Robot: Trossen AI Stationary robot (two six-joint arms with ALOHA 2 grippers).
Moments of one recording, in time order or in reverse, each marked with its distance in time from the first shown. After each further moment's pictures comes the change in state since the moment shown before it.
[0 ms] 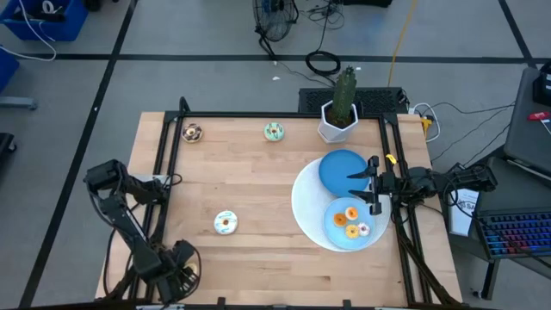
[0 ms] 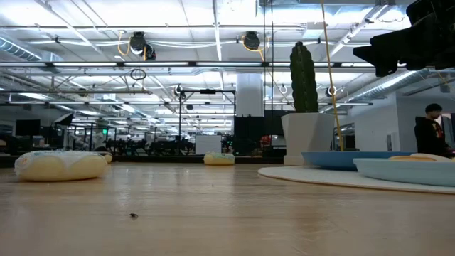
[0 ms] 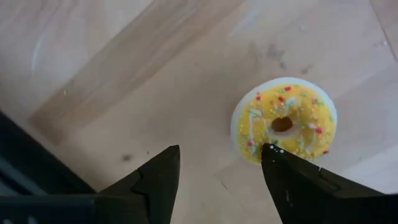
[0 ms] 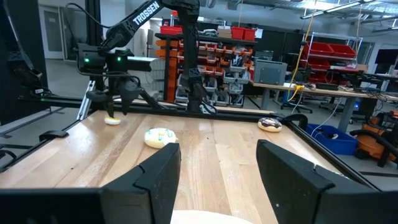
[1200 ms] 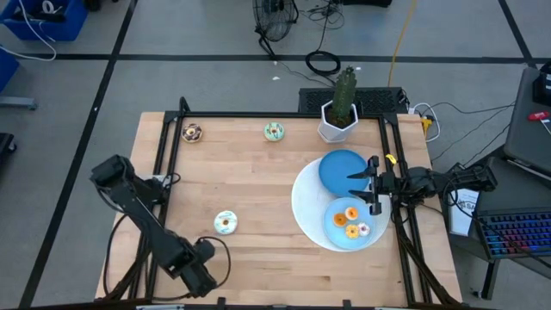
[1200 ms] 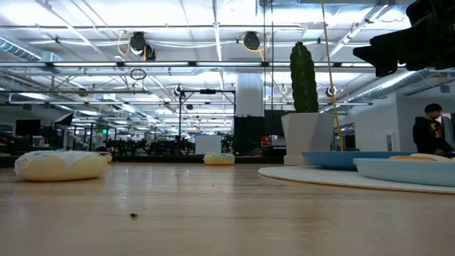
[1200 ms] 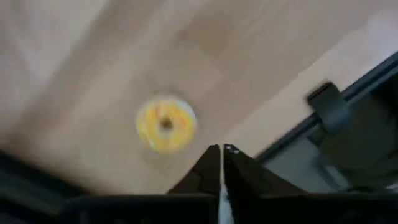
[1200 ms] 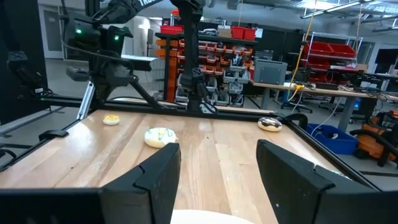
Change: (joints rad) left arm 0.253 -0.009 0.240 -0.071 0.121 0.328; right arm 0.000 0.000 -0.001 0.000 0.000 0.000
